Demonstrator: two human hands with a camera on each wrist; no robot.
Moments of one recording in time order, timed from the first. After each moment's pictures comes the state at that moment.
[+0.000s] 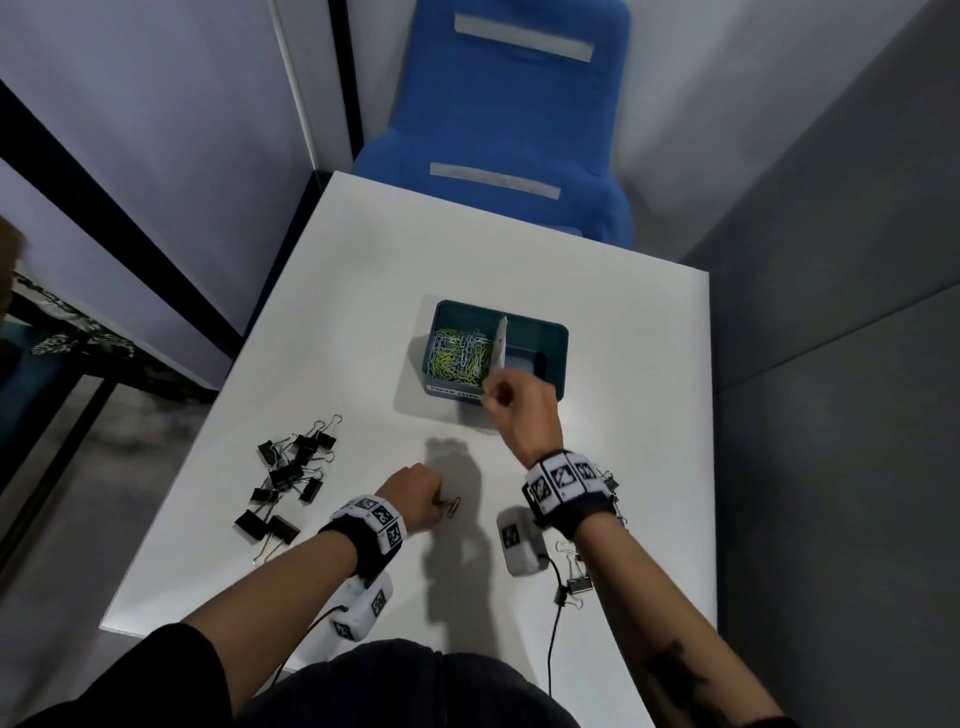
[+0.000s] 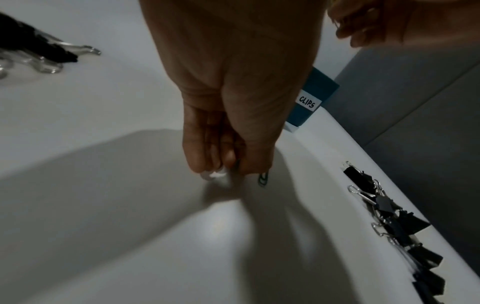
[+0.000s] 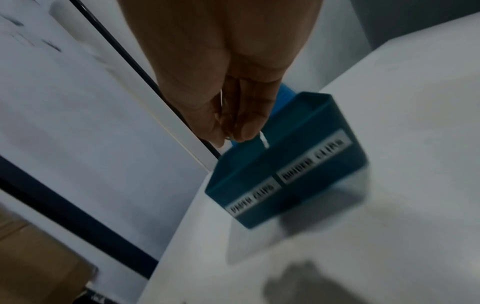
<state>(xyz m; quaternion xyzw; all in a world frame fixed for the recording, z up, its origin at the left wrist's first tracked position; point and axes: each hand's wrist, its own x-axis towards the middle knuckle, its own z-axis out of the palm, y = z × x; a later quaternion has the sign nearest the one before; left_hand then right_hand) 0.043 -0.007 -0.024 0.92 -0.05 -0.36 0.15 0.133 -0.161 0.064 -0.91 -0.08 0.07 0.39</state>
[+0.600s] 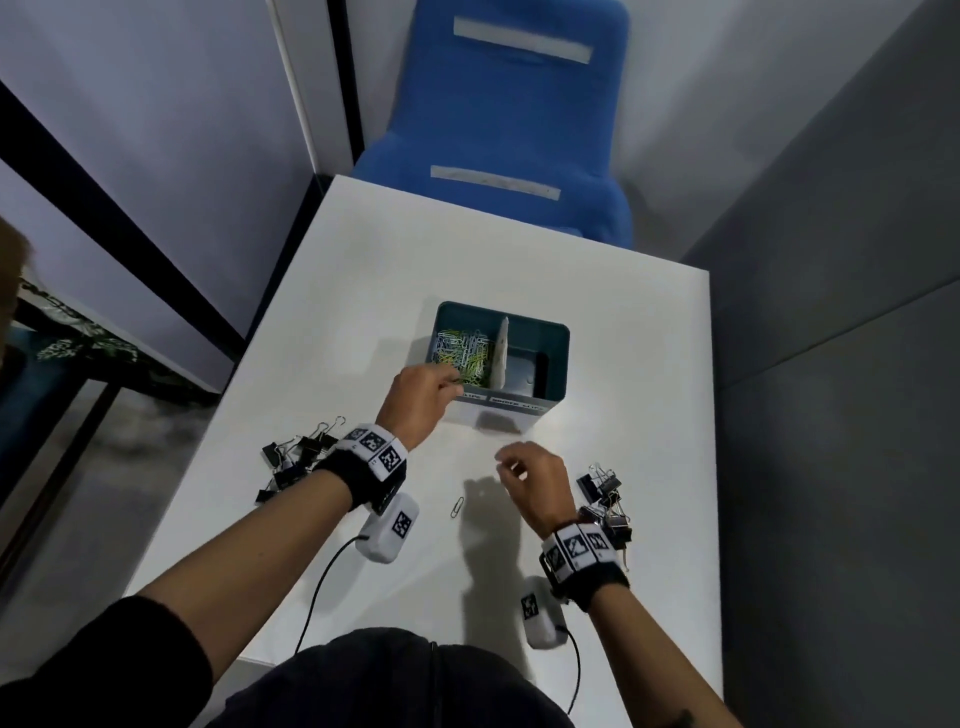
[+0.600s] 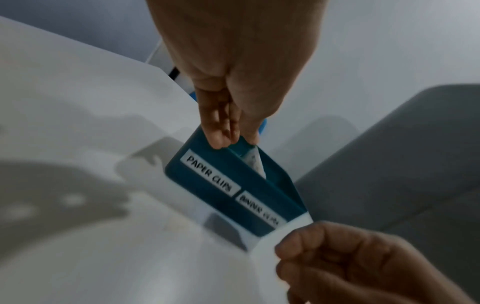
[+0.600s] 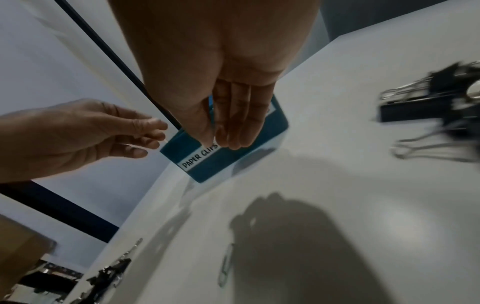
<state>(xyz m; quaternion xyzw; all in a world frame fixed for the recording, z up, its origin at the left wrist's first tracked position) 0.119 0.009 0.053 0.92 0.03 -0.04 0.40 0.069 -0.202 0.008 -0.92 -0.09 0.12 0.35</state>
